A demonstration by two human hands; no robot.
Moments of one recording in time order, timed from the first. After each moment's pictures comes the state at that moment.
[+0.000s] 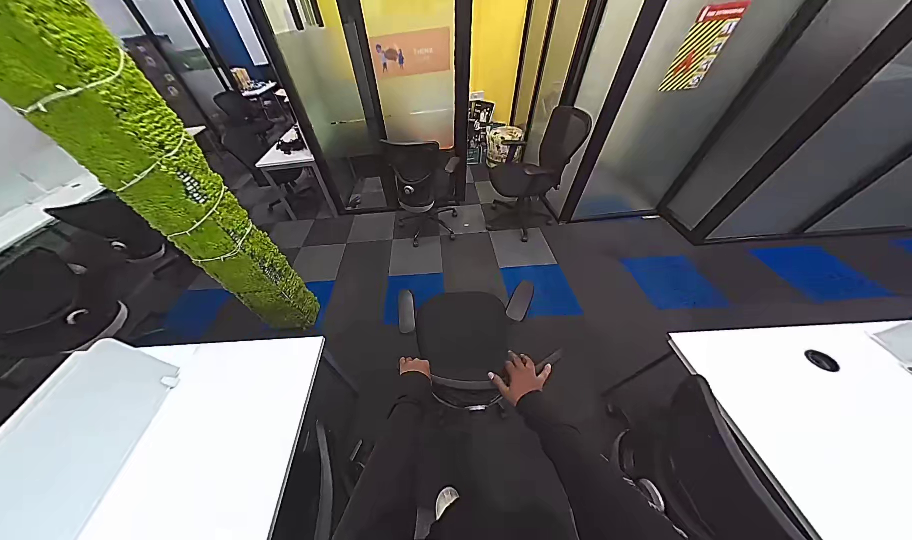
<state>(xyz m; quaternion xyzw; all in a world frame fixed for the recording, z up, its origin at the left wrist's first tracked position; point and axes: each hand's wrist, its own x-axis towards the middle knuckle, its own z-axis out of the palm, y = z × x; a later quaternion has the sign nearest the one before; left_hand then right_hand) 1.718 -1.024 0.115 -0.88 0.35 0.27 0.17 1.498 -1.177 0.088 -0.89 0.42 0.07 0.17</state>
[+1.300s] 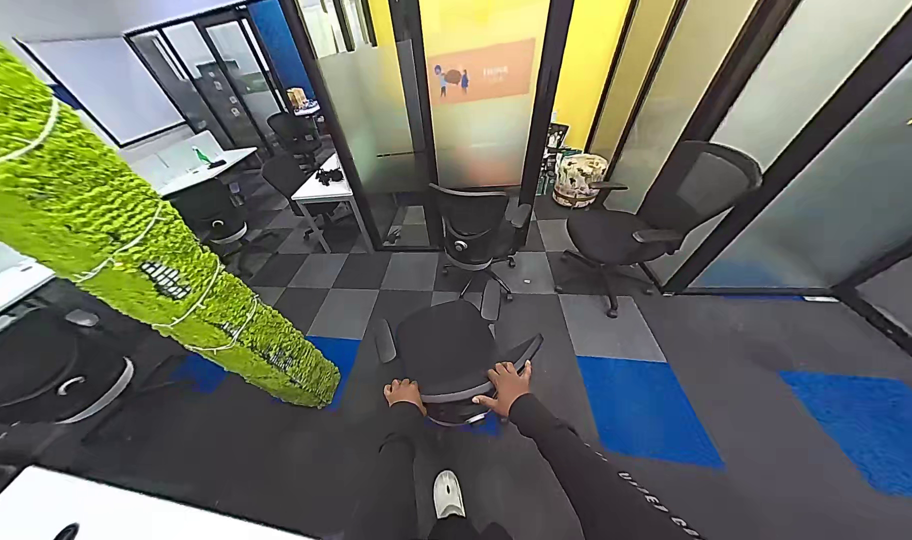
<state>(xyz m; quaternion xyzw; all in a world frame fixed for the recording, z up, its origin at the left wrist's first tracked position) 2.259 -1.293 0.093 -0.94 0.23 0.22 0.10 2.098 -1.508 0.102 -0.96 0.23 0.12 0.13</state>
